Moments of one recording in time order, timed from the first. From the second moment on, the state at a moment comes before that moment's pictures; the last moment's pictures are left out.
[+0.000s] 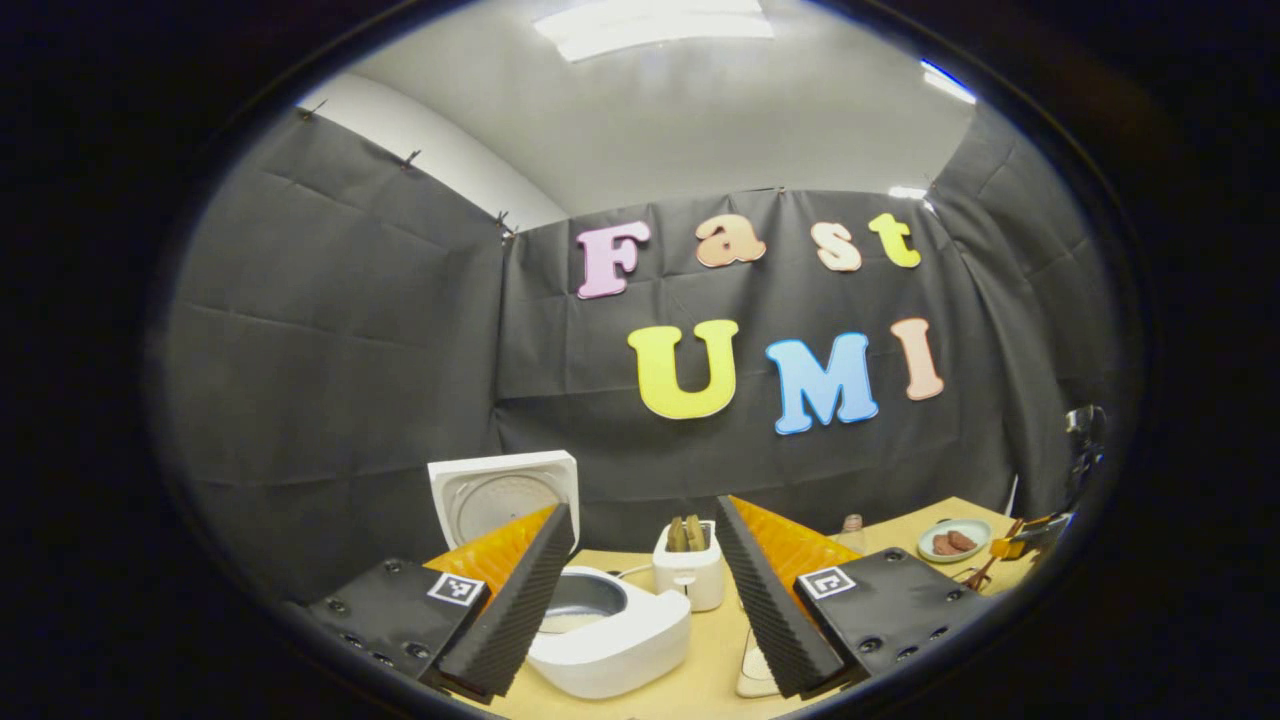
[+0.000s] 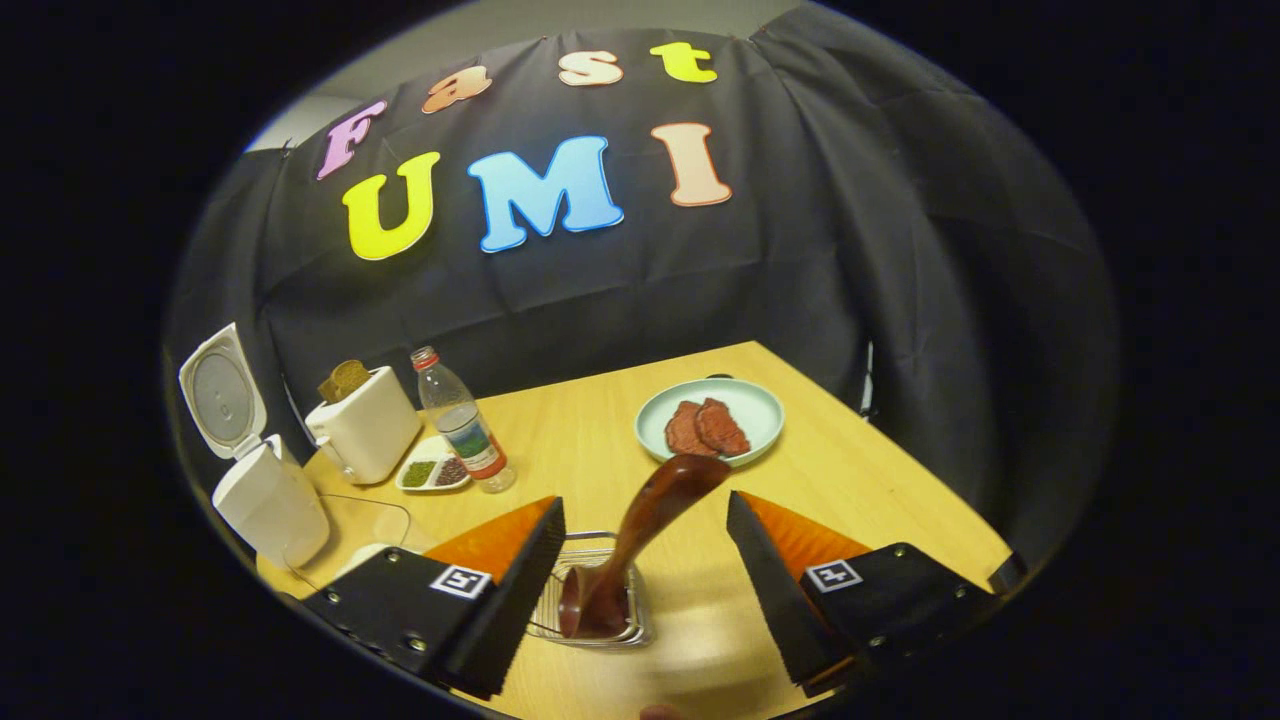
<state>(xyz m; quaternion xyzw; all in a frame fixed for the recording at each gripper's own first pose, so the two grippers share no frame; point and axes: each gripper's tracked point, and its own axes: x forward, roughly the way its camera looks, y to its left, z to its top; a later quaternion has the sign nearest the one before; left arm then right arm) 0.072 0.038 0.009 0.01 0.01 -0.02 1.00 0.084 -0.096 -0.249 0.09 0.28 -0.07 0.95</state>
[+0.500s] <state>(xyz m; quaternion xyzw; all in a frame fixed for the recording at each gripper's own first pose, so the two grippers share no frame) 0.146 0.076 0.004 0.01 0.01 0.01 1.00 0.047 -0.096 -0.136 0.03 0.19 -0.08 0.98</state>
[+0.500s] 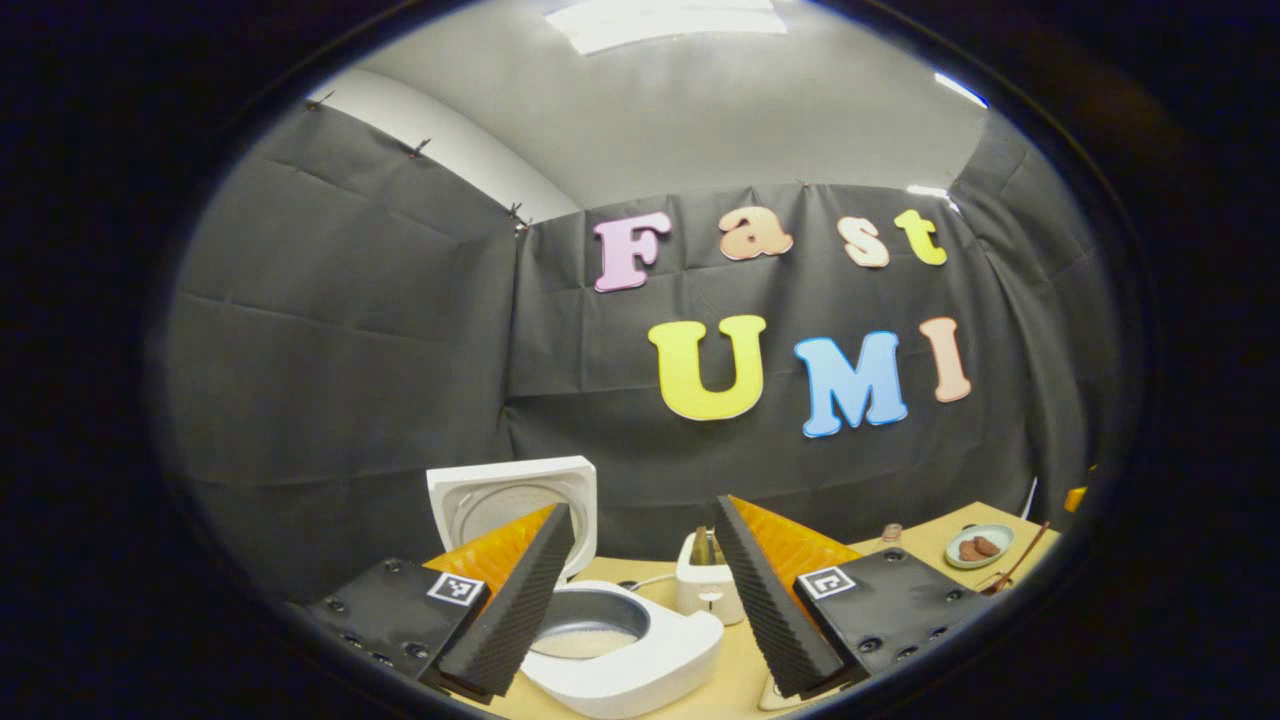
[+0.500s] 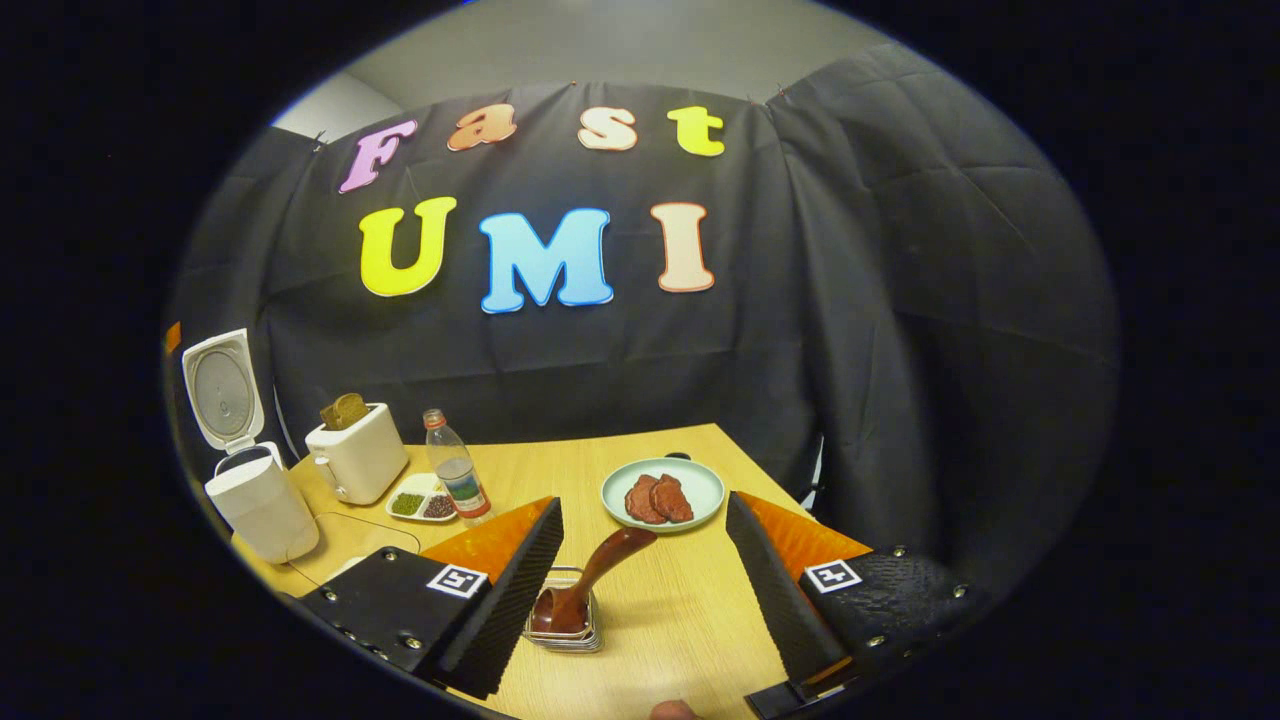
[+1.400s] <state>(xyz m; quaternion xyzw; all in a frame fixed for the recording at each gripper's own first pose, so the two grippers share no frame) 0.347 0.209 0.019 0.01 0.02 0.12 0.99 0.035 -0.038 -0.115 0.00 0.18 -0.07 0.98</state>
